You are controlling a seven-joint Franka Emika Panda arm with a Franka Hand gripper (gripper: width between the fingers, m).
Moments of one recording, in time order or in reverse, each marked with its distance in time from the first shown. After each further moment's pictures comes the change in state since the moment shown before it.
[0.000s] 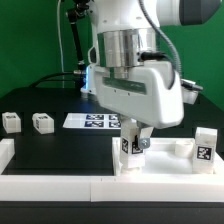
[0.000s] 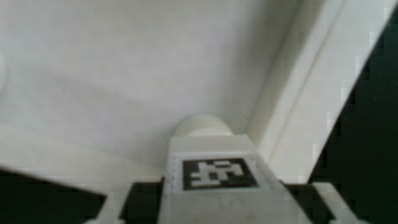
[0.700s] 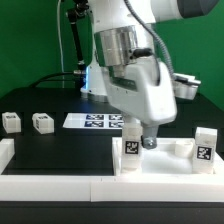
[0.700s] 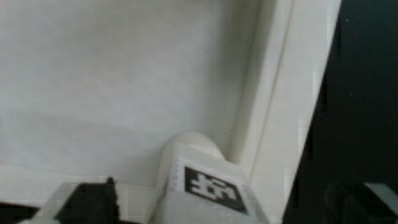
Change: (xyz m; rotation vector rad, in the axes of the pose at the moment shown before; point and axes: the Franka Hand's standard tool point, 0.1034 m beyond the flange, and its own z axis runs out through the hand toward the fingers) arm -0.005 -0.003 -0.005 0.003 -0.052 -0.144
